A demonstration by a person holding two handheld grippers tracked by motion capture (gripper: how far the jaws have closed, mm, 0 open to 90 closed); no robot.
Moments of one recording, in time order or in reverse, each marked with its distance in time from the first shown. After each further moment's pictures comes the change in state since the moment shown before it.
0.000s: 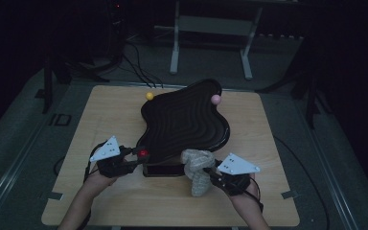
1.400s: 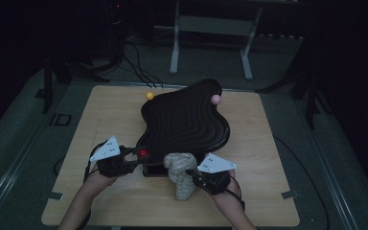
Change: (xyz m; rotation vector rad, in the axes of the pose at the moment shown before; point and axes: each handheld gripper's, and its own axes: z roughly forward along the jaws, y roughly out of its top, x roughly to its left) left arm 0.001 0.000 0.000 -0.001 -0.004 0.000; right arm 0.027 0.010 0.035 0.011 0.073 -0.005
